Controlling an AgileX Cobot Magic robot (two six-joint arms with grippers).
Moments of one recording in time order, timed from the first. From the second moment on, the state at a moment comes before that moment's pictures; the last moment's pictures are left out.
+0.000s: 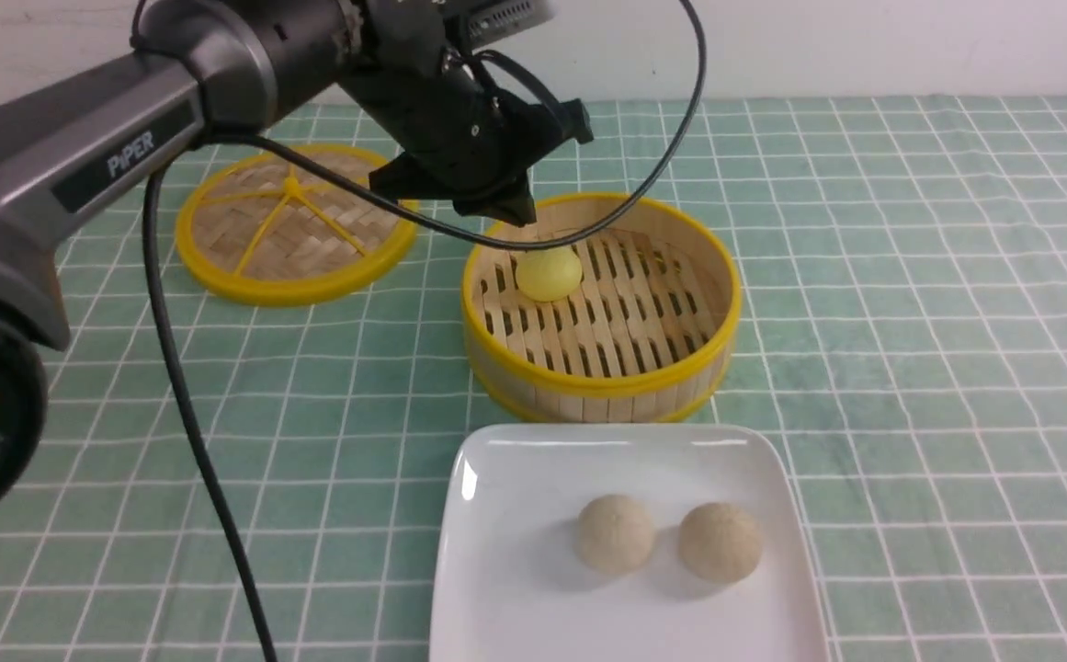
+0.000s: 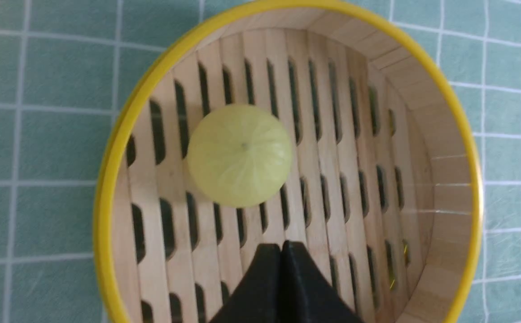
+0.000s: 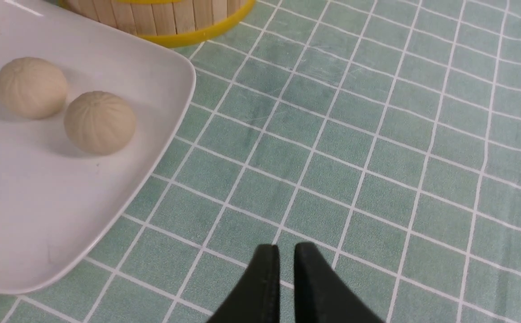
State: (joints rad) right arm 0.43 0.41 -0.48 -0.12 0.76 0.08; left arm -0.44 2.05 -1.87 -0.22 0.82 -0.38
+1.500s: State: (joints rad) right arm 0.43 0.41 -0.48 -0.12 0.74 0.08; left arm -0.49 1.98 -1.87 -0.19 0.75 -0.28
